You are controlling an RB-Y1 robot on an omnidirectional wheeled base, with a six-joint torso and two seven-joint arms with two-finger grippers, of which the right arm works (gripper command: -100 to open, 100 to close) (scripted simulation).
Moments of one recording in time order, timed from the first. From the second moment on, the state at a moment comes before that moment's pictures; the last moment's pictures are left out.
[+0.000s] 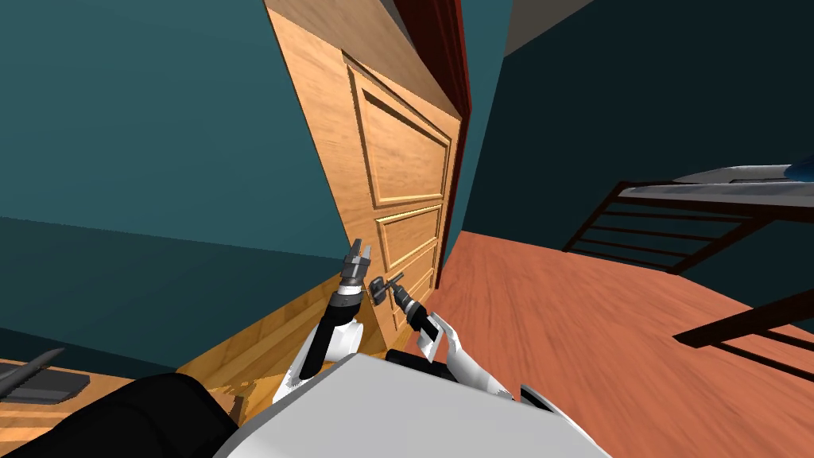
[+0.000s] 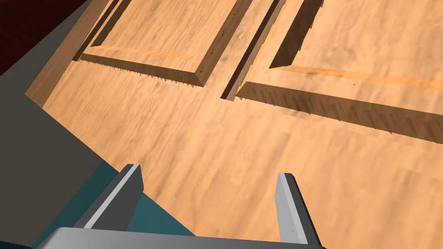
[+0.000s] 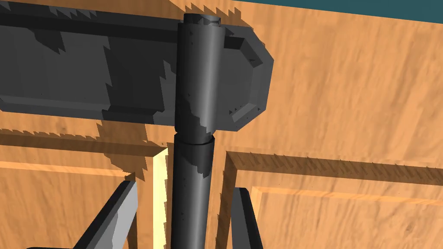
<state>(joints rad) -0.31 -0.06 0.89 -1.08 -0.01 -0.36 -0.25</state>
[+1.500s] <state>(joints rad) -0.31 -0.06 0.85 -1.08 -0.01 -0.35 -0.24</state>
